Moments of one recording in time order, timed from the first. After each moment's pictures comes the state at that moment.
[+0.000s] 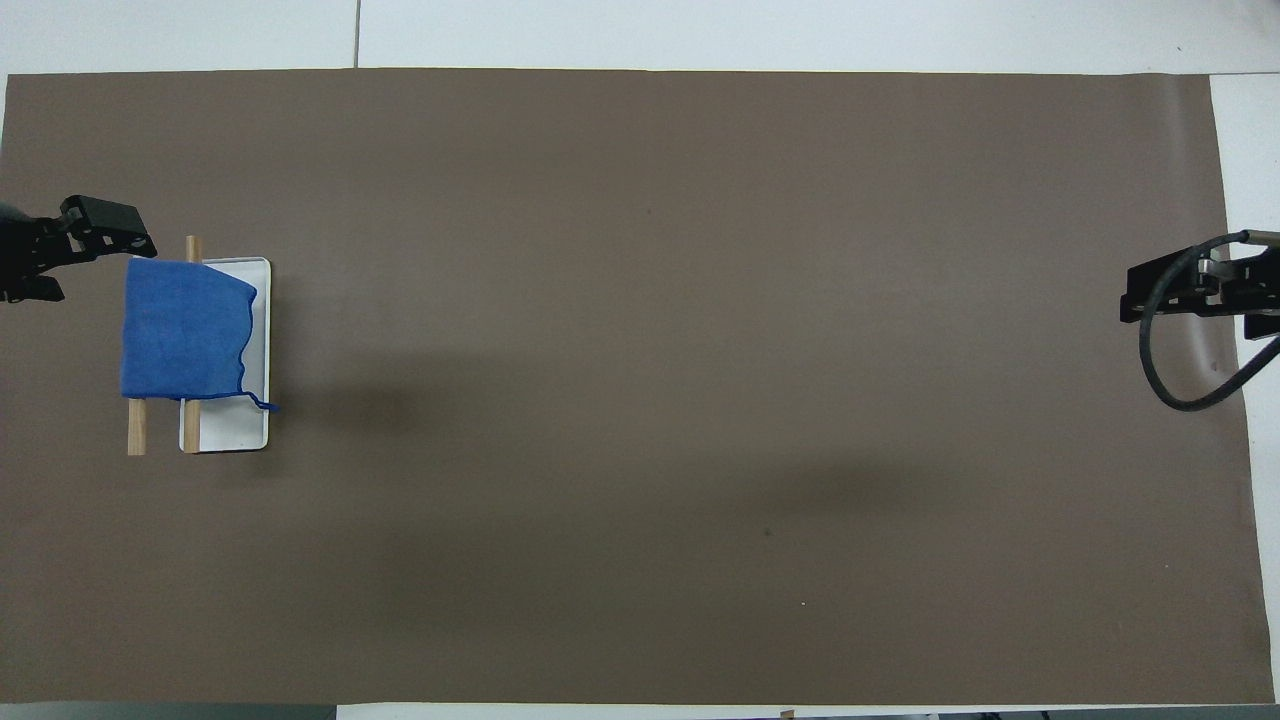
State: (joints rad) left arm 0.00 0.01 0.01 -1.77 -0.01 1.88 -0.29; right arm -0.04 -0.05 0.03 -1.62 -0.03 1.53 0.17
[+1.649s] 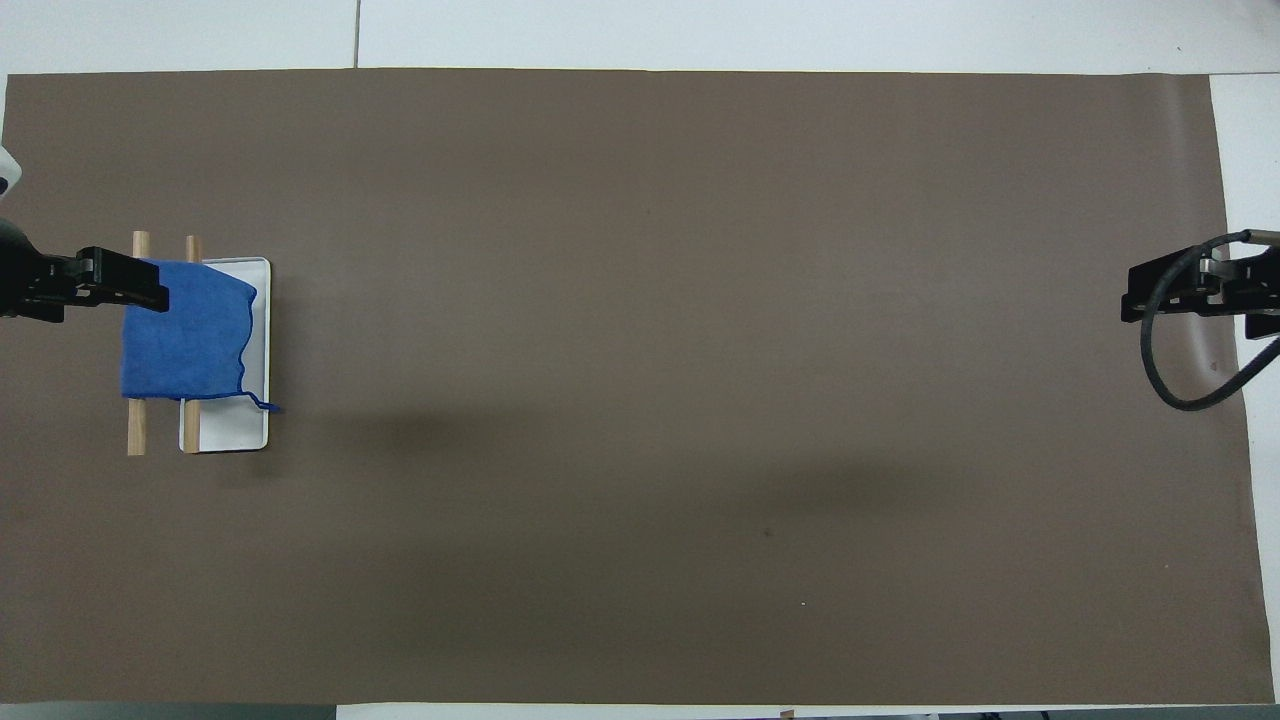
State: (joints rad) left arm -0.02 -0.01 0.01 -1.72 -0.02 1.70 0.01; right arm -0.04 -0.05 0.03 -1.62 -0.03 1.53 0.17
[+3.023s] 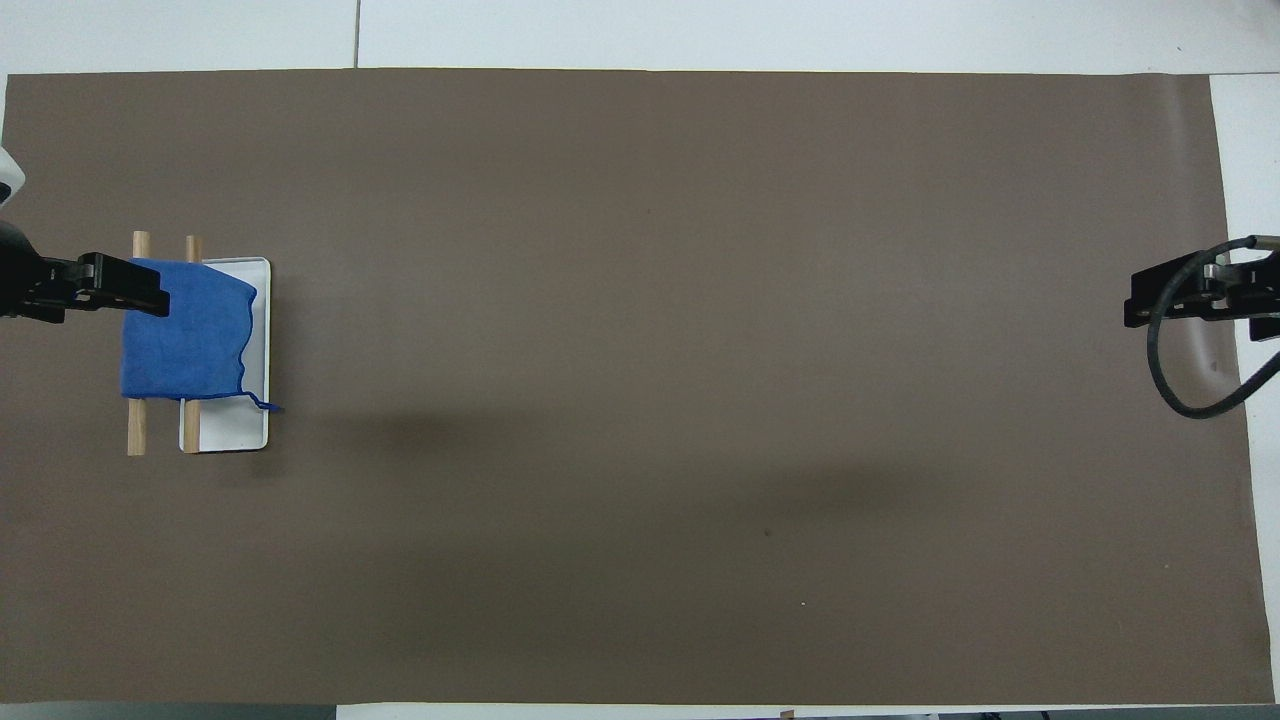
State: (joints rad) left arm -0.02 -0.01 0.01 -1.72 -0.02 1.70 0.02; right arm -0.04 -0.05 0.03 -1.61 -0.03 1.51 0.14
